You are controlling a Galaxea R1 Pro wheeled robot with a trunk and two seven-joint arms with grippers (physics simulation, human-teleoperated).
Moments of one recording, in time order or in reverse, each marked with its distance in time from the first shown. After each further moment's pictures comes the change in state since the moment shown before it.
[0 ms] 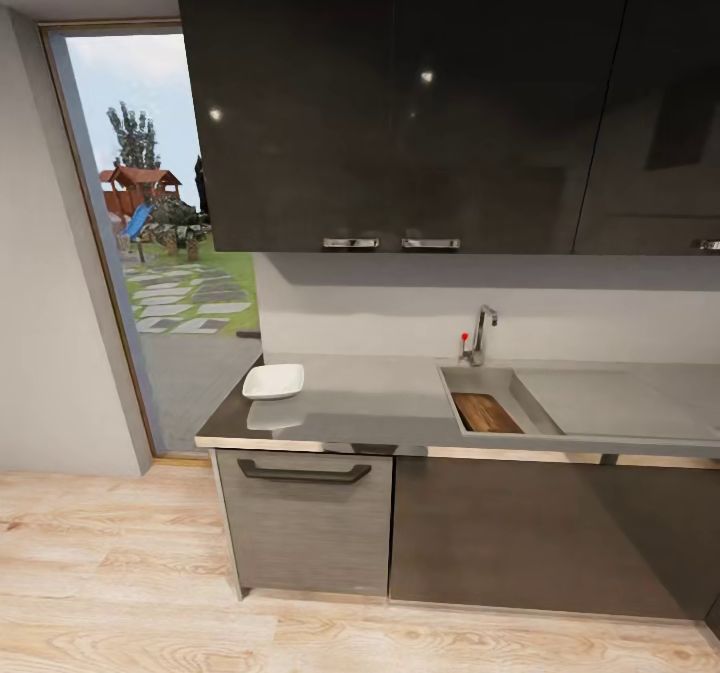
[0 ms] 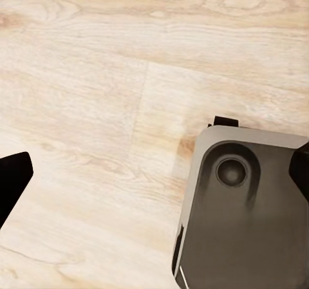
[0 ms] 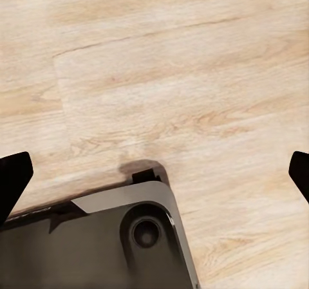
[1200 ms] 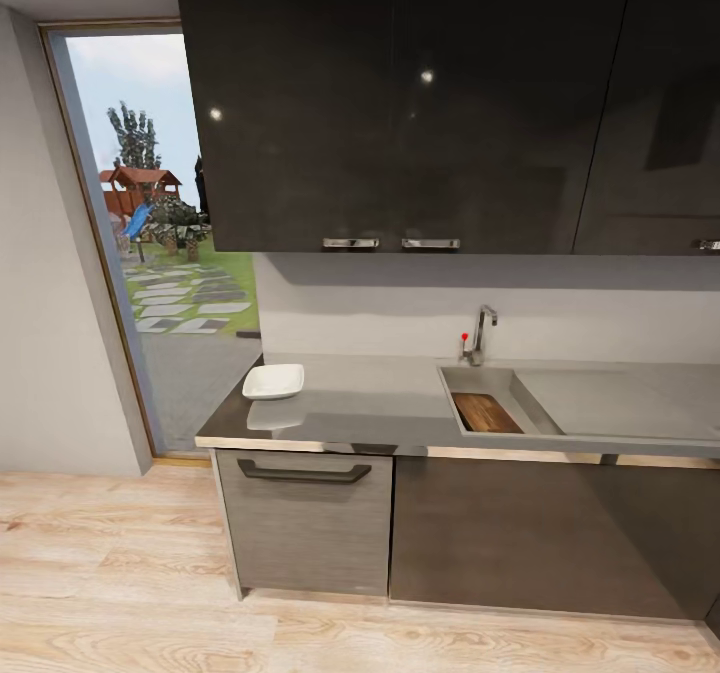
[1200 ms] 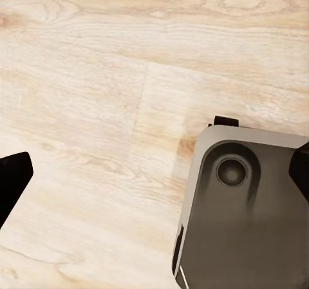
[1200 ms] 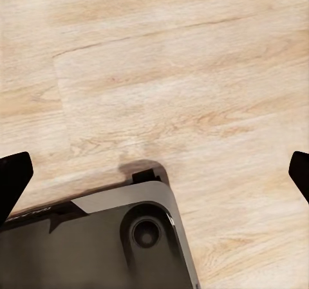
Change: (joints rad) left arm 0.000 0.000 0.000 0.001 0.000 0.000 0.000; right arm 0.000 0.000 0.000 0.000 -0.001 0.000 0.000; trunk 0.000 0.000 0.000
